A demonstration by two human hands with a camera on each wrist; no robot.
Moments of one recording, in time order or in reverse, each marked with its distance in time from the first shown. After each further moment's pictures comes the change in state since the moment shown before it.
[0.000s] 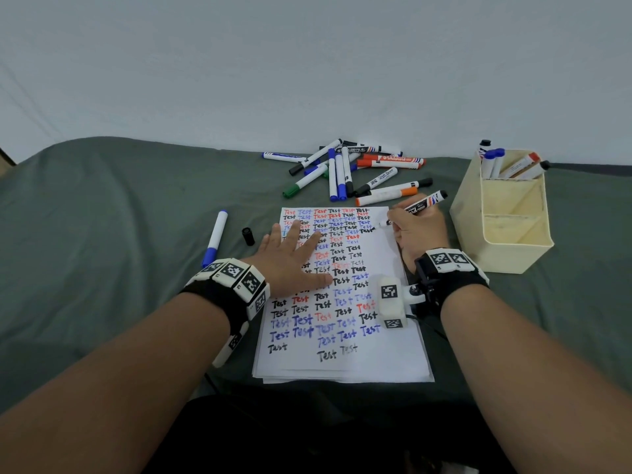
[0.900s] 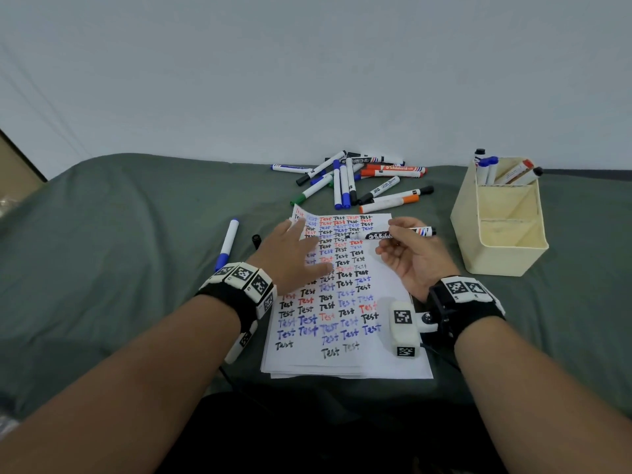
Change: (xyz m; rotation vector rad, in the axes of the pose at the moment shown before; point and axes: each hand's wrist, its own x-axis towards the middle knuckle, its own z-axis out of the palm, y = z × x) left_hand -0.009 0.001 -0.011 0.063 0.312 0.007; right_hand -0.048 -0.004 -0.016 0.583 -0.330 0.211
